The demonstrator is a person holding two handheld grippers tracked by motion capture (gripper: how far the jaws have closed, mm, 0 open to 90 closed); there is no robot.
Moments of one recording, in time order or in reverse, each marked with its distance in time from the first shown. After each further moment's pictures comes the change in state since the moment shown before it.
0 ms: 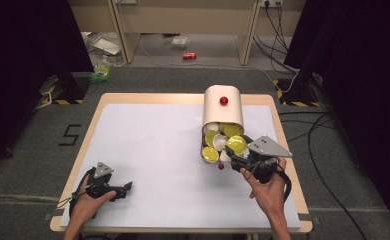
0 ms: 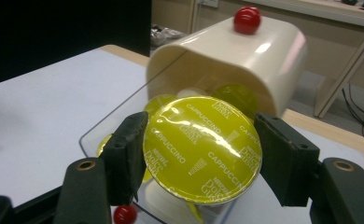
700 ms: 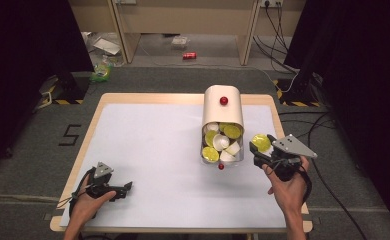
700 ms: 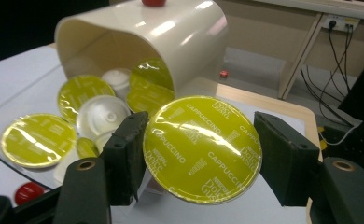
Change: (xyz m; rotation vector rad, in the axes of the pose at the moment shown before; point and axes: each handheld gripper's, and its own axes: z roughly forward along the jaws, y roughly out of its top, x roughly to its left) left arm 0.000 0.000 0.000 0.002 0.001 0.001; right arm -0.048 -0.022 -0.014 0.015 -0.135 0.072
